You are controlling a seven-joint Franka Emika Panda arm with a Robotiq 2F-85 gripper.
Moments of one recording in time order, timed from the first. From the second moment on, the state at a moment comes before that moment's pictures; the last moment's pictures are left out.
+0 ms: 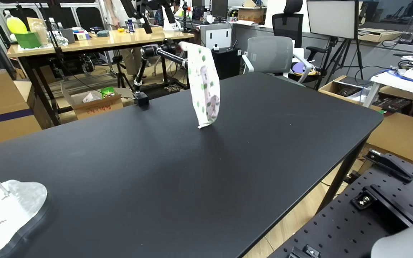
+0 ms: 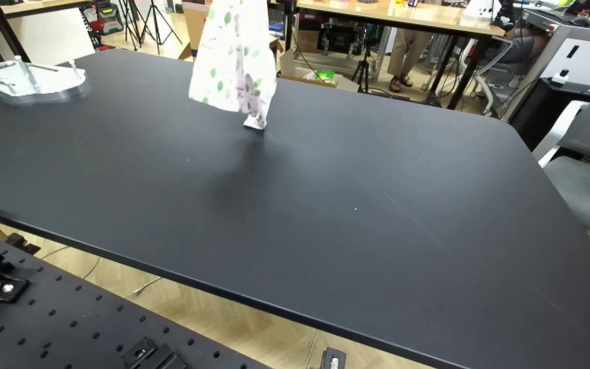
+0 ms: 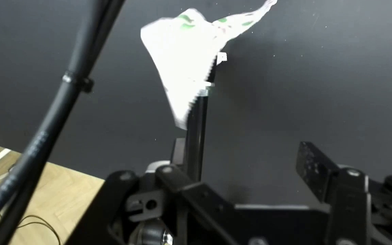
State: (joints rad) arm 0.21 0.45 0.07 -1.39 -0.26 1.72 0.05
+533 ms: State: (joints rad) arm 0.24 0.45 0.07 -1.36 -0.28 1.71 0.10
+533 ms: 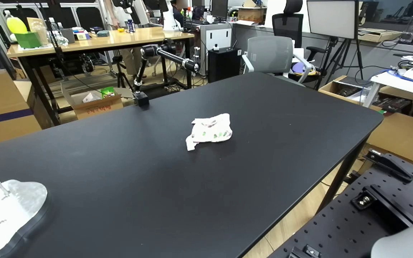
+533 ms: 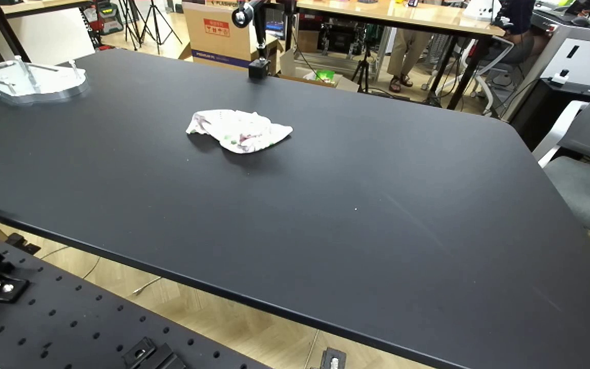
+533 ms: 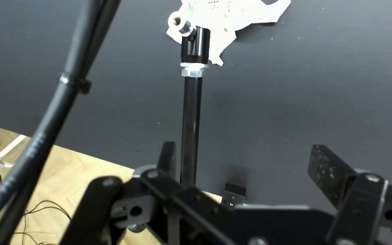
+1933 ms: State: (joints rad) arm 0.20 0.34 0.07 -1.61 -0.26 1.95 0.10
